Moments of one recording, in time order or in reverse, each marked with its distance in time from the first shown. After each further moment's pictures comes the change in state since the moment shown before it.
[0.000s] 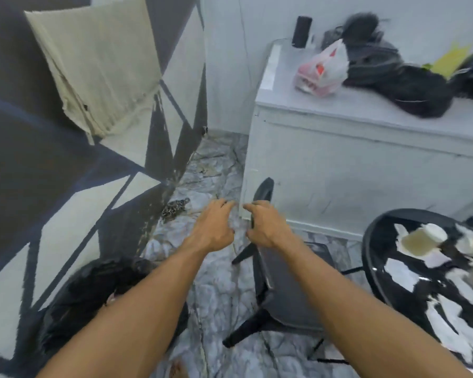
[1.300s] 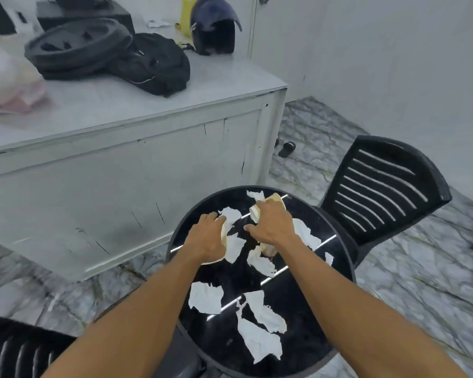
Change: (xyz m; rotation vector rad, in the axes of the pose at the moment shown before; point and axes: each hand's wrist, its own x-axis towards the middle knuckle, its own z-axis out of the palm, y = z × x) left_hand 0.257 0.517 0.302 0.190 -0.429 0.535; right_hand -0.189 0.587 -0.141 0.034 0.265 0.873
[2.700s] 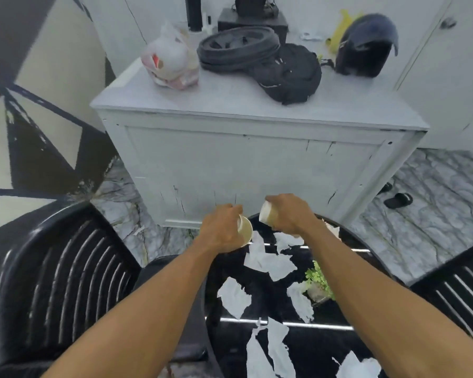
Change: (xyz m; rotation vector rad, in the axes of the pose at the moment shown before) left_hand -0.053 -0.024 -0.046 -0.150 0.277 -0.497; right_hand 0.082 -0.085 -0.022 -0.146 -0.261 -0.691
